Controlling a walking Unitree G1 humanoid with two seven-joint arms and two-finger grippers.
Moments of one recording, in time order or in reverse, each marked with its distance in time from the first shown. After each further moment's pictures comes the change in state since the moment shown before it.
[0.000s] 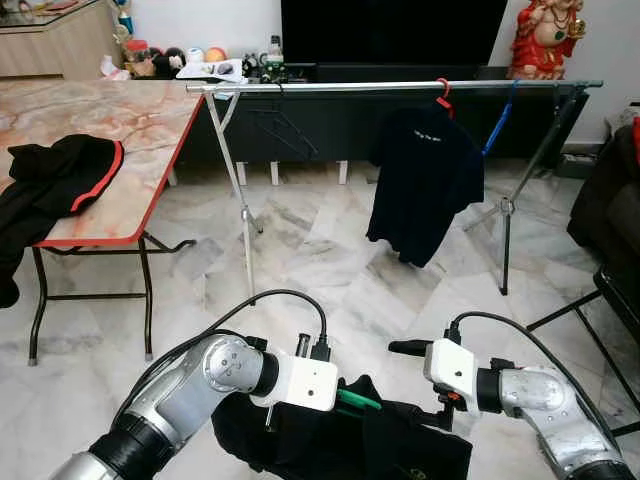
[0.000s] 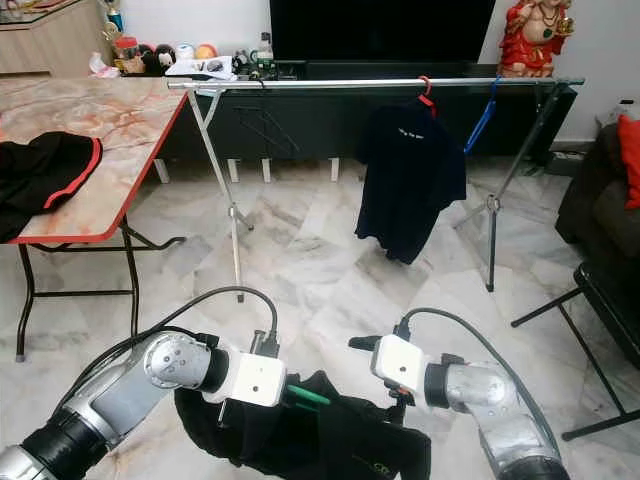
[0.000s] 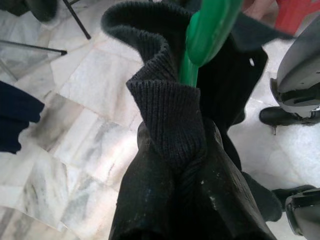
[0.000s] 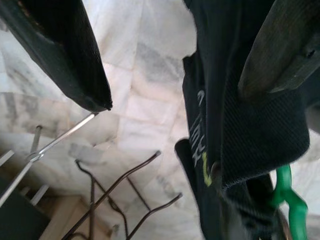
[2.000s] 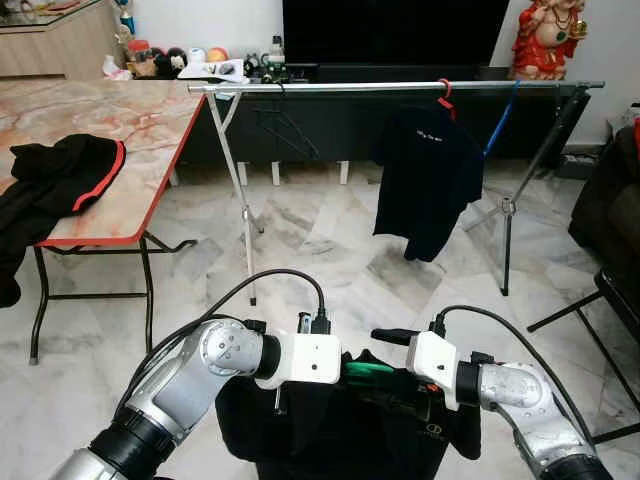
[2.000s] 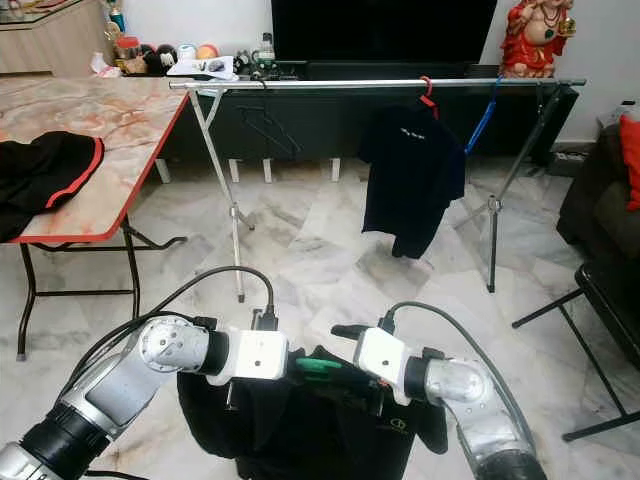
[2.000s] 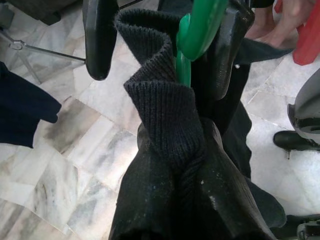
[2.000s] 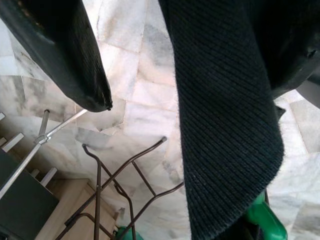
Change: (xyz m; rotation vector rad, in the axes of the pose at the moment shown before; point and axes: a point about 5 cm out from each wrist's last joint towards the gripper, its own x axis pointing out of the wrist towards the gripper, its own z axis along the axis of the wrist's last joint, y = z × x) left arm -0.012 0.016 0.015 -0.041 -0.055 0.085; right arm 0.021 0.003 0.005 -0.034 -0.040 -0.020
